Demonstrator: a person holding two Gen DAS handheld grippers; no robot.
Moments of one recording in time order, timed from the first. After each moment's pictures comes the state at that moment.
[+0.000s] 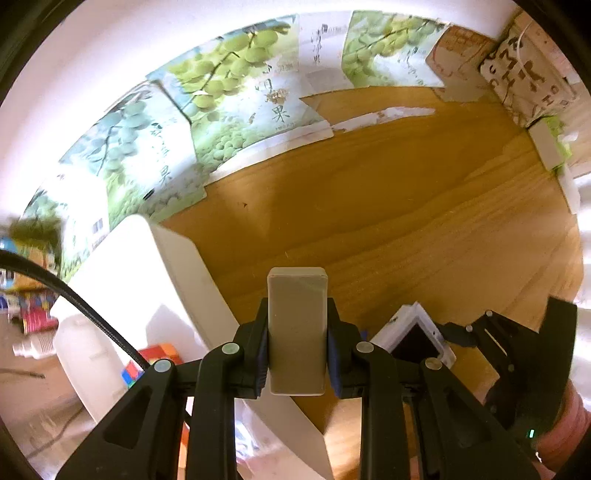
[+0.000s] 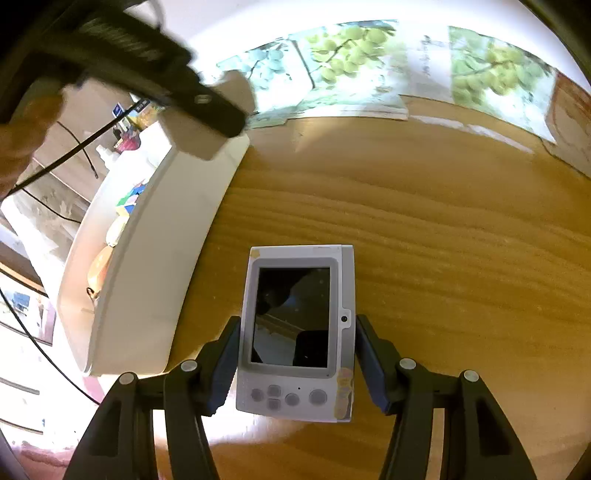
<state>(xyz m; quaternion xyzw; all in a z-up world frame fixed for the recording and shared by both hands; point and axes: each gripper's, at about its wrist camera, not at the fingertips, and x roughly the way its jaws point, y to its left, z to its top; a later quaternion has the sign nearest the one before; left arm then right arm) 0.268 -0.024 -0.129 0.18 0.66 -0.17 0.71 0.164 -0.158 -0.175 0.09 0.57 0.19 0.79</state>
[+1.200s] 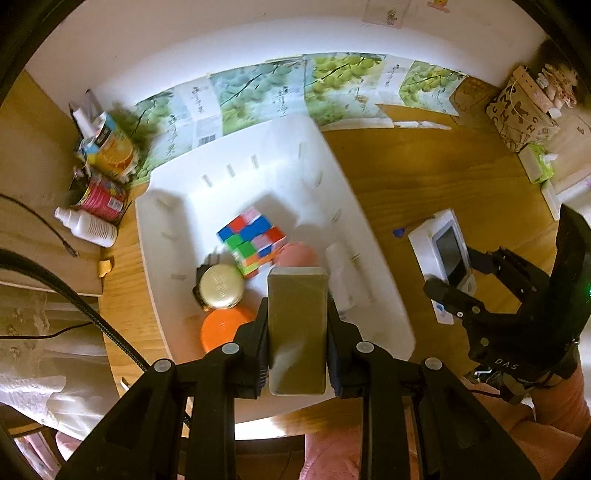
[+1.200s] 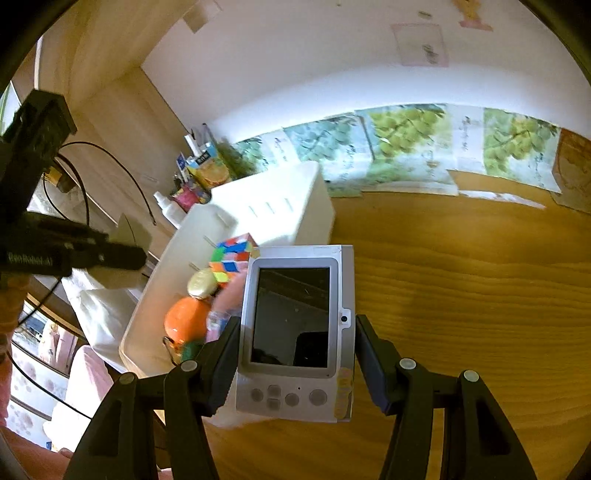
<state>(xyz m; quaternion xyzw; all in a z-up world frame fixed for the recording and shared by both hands) 0.165 0.106 -0.049 0.11 0.62 -0.13 0.76 0.138 -0.098 -0.088 0.14 0.48 0.20 0.84</state>
